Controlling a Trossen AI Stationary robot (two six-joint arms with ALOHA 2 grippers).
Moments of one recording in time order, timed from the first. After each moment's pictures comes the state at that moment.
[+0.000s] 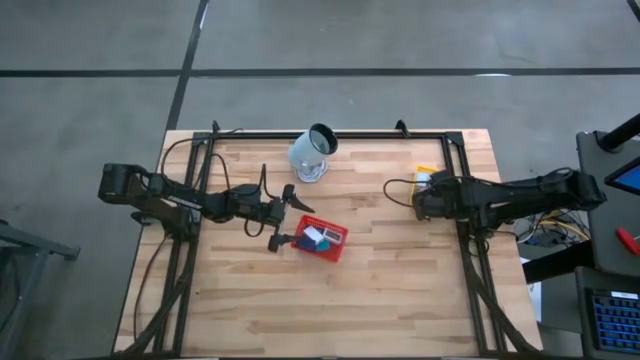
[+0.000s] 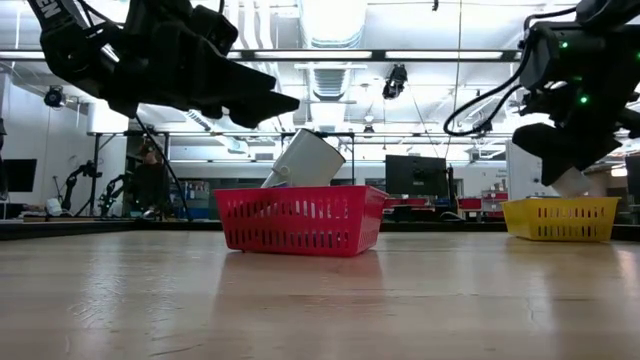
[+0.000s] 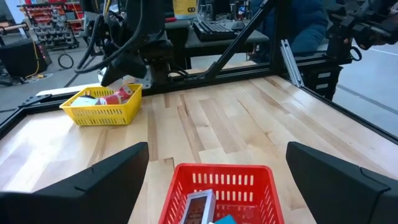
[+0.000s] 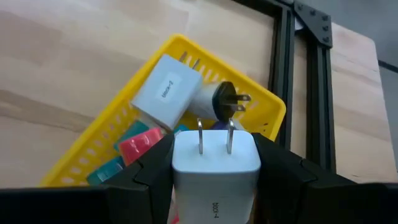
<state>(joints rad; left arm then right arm) 0.06 1.45 0.44 0.84 0.29 0.13 -0.02 0.98 0.54 -1.11 0.76 1.25</state>
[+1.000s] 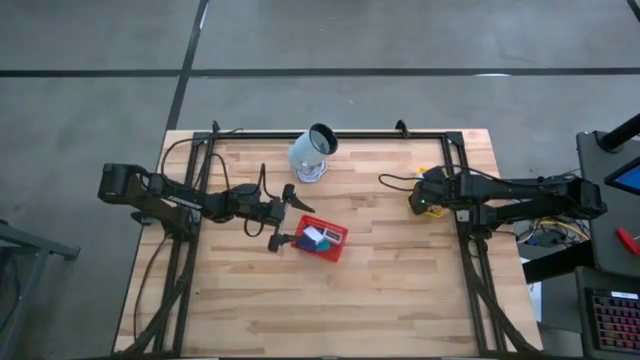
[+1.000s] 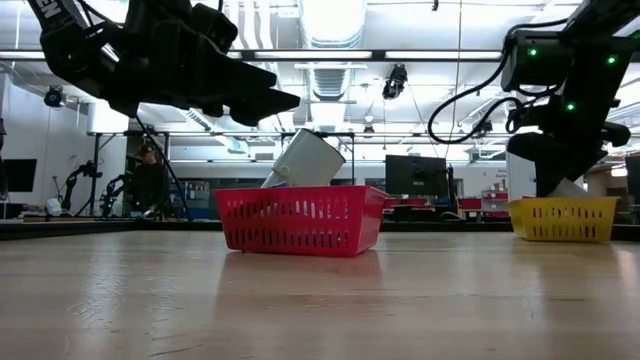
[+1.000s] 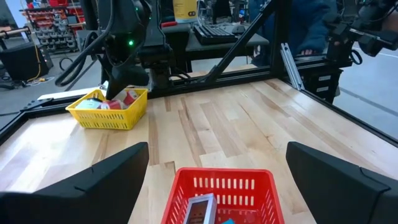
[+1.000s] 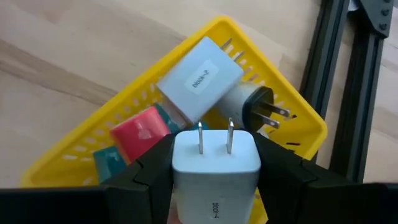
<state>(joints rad) 0.06 1.45 0.44 0.85 0.29 0.13 -0.20 0.98 0.53 -0.96 0.56 0.91</state>
